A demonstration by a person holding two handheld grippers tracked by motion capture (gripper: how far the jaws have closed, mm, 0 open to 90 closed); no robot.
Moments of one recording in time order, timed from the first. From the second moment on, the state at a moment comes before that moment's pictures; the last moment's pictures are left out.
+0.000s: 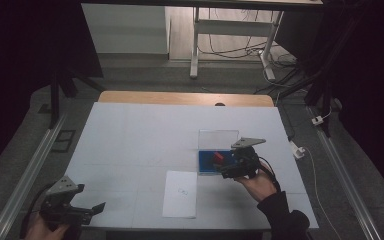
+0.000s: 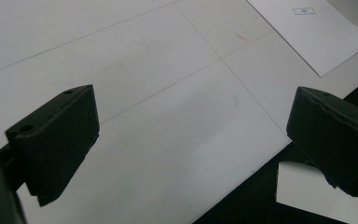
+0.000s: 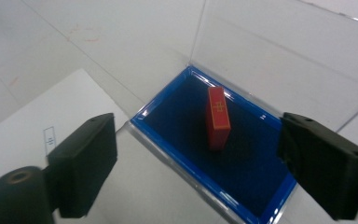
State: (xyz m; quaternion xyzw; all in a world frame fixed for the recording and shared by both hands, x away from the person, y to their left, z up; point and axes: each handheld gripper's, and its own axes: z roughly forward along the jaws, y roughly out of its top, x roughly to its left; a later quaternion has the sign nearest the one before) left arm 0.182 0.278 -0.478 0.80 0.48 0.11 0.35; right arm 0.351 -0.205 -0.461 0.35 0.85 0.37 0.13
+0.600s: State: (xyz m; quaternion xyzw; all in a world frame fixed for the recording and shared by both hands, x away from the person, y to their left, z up) left arm 0.183 0.278 -0.478 0.80 0.48 0.11 0.35; right arm 0.301 -0.239 -0.450 0.36 0.84 0.38 0.15
